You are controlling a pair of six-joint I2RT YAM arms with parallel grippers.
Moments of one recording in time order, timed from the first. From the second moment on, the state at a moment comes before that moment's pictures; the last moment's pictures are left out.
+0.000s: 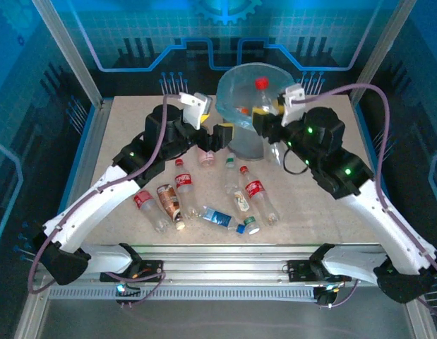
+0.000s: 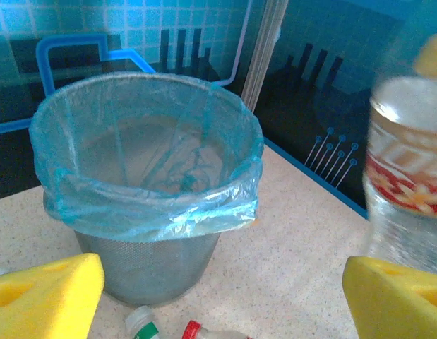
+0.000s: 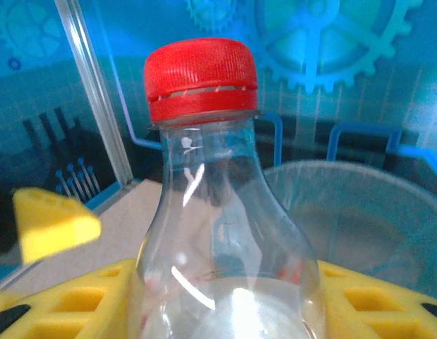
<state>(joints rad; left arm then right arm) -0.64 1.28 1.41 -0.34 0.07 -0.20 0.65 1.15 1.45 -0.39 0.17 0.08</state>
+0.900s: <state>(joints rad) -0.54 1.48 1.58 -0.45 0.19 -0.30 0.52 1.69 1.79 -0.10 0.16 0.09</state>
